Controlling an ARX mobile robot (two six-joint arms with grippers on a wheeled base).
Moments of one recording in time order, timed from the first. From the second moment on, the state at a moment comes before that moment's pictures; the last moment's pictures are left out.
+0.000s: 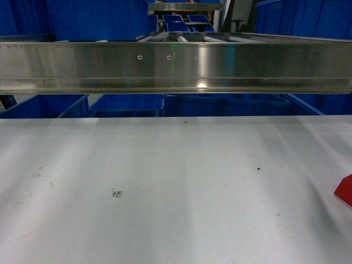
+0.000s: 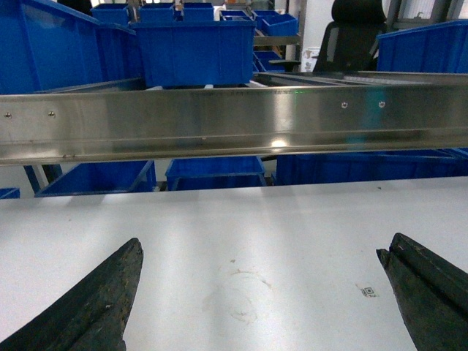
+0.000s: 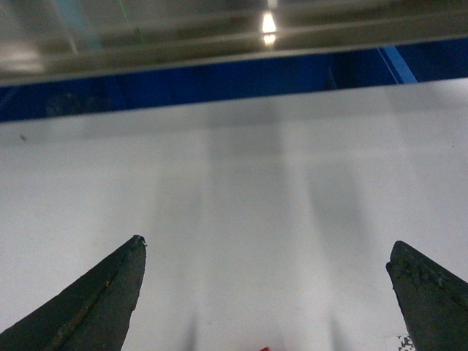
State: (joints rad) left arm 0.00 0.01 0.01 0.00 0.00 0.00; right arm -0.09 1.65 0.77 0.40 -0.17 0.04
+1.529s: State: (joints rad) left arm 0.00 0.01 0.01 0.00 0.00 0.00; right arm -0.05 1.88 0.69 0.47 -0.14 -0.09
